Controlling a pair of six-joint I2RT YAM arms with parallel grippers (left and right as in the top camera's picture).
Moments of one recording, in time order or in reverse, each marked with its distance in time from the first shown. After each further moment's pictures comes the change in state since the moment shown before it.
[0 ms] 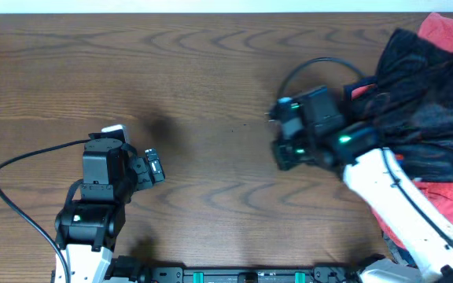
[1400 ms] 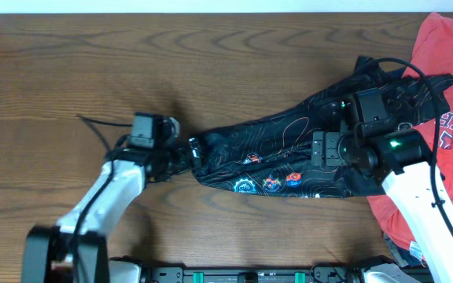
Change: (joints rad) left arm -0.113 0.645 0.003 0.320 0.467 -0.199; right arm -0.262 -0.150 -0.006 -0.272 0.306 0.187
